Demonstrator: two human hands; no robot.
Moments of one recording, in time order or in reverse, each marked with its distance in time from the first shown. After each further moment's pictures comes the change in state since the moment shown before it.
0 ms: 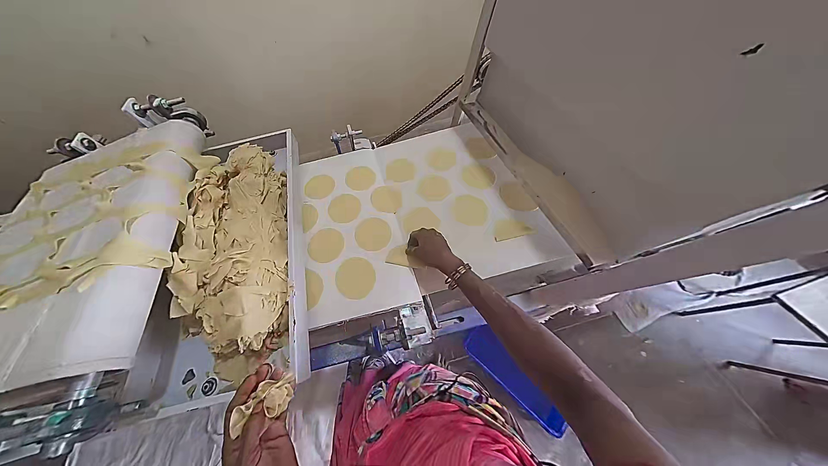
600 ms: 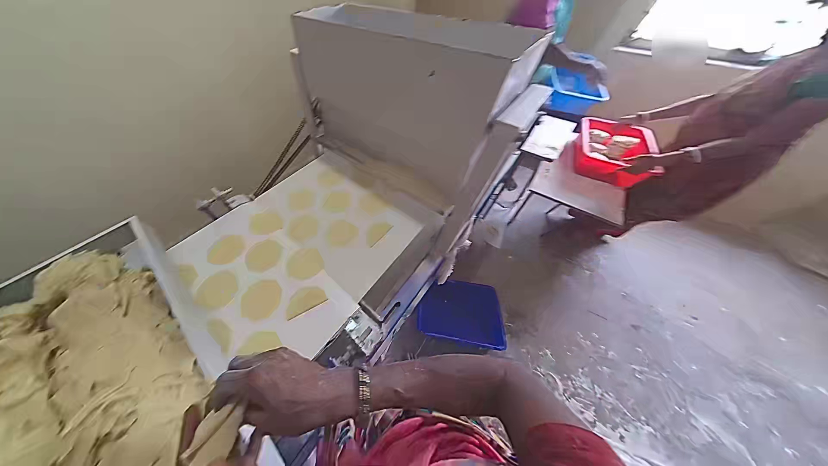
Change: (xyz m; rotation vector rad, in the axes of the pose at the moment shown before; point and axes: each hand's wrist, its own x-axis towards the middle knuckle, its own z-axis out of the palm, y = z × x) left_hand 0.072 -0.008 0.008 0.102 -0.719 0.017; right_hand -0.145 -0.198 0.065 0.361 0.256 -0.706
